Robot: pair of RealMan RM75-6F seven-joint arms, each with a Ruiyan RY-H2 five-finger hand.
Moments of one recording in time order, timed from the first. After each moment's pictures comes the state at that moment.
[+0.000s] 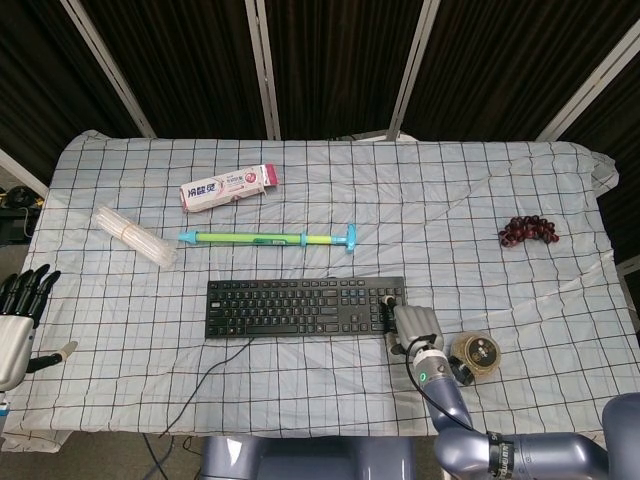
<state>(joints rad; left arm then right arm) -0.10 -1.13 -0.04 -1.59 1.54 1.51 0.06 0.74 -1.57 0.18 -1.88 -0.40 1.24 -0.81</state>
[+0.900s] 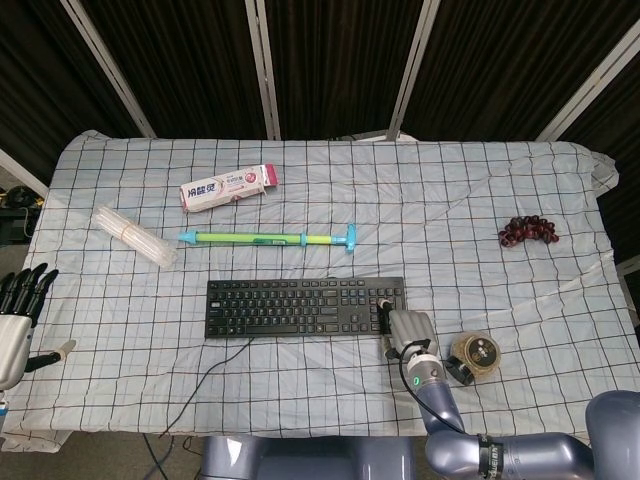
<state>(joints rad) -0.10 -1.13 -0.04 -1.58 1.54 1.52 0.06 0.75 -1.62 0.15 -1.86 -0.37 1.26 -0.81</state>
